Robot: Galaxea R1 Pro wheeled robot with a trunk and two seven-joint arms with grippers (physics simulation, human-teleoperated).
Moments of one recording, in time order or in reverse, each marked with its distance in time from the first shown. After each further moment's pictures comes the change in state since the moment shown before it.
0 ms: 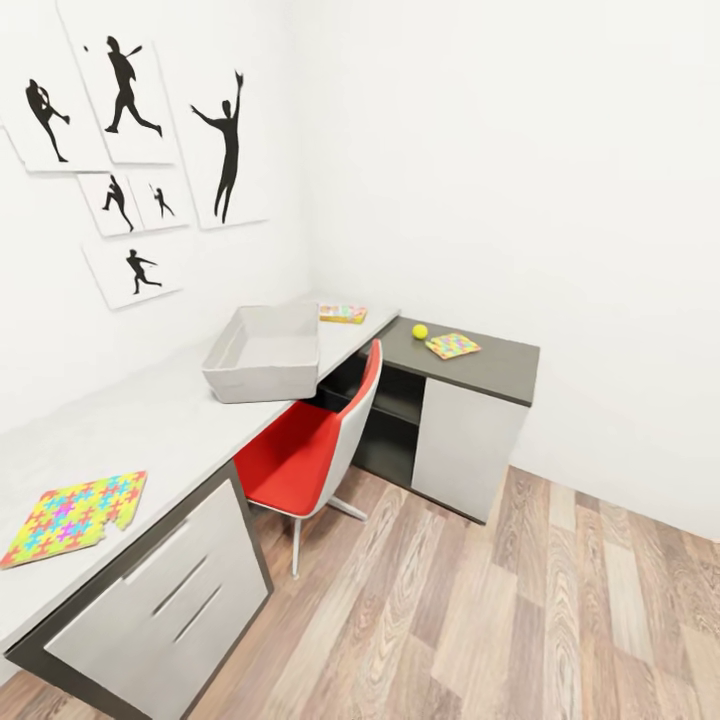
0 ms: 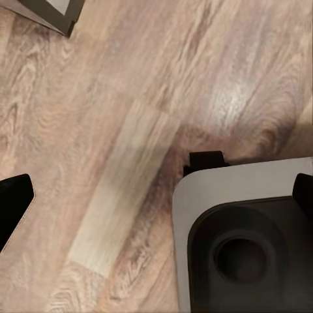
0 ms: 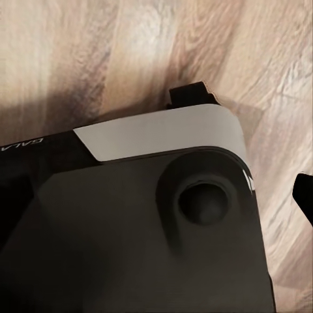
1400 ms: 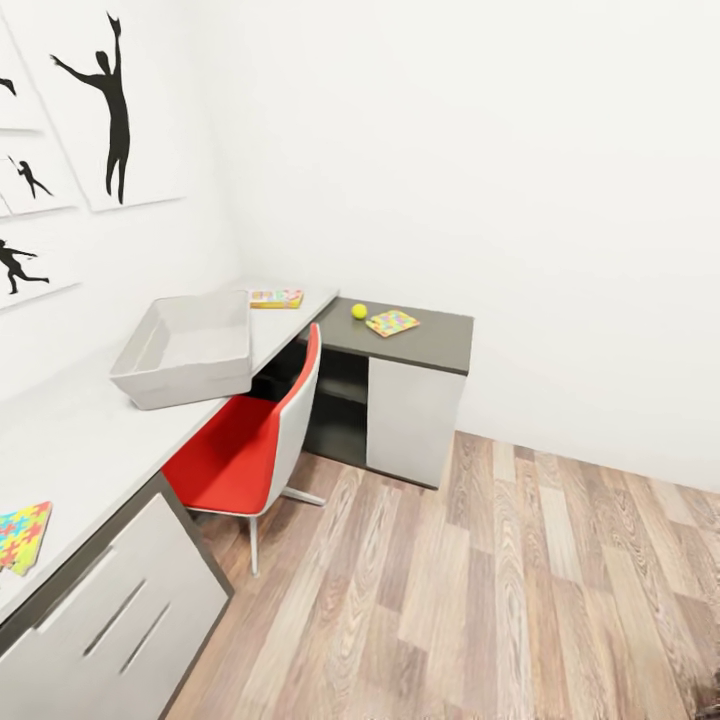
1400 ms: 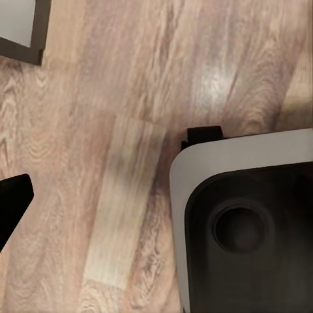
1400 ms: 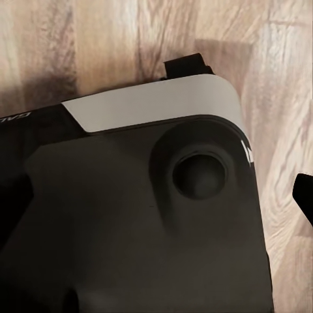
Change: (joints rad) left arm 0.000 -0.001 0.000 0.000 0.000 0.000 0.000; right arm 0.000 0.000 0.000 0.000 0.000 0.000 0.004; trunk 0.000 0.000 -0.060
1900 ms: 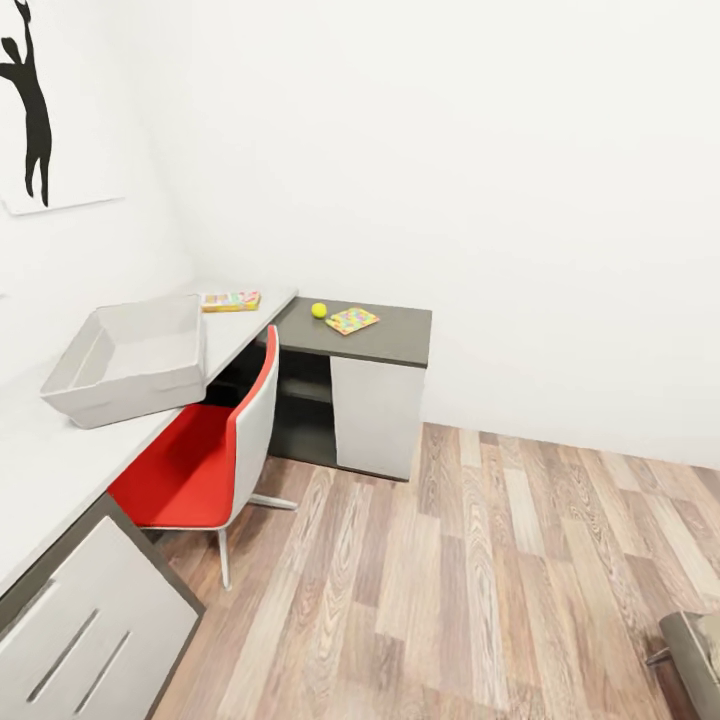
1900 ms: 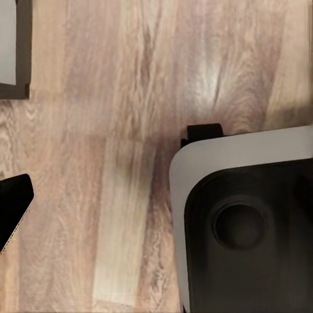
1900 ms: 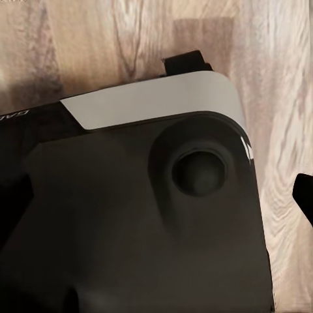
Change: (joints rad) left arm 0.000 0.000 0.000 0.000 0.000 0.000 0.000; right arm 0.000 0.000 -0.001 0.000 -0.004 0.000 -0.001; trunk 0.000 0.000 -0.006
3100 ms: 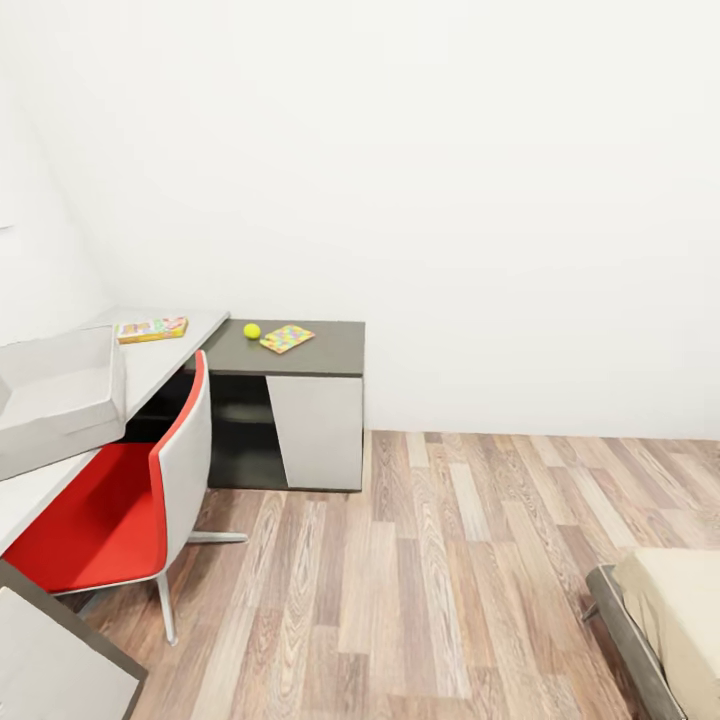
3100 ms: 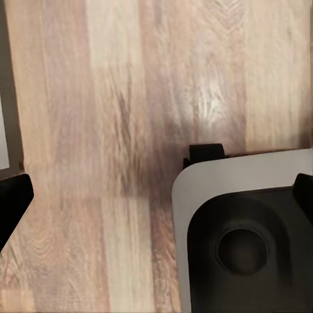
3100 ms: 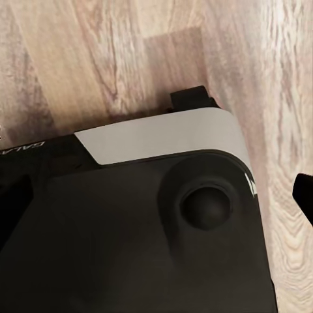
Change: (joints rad) left arm 0.000 0.001 0.000 0.000 0.000 0.000 0.000; right arm 0.000 0.003 0.002 0.000 0.003 -0.034 0.000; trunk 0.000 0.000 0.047
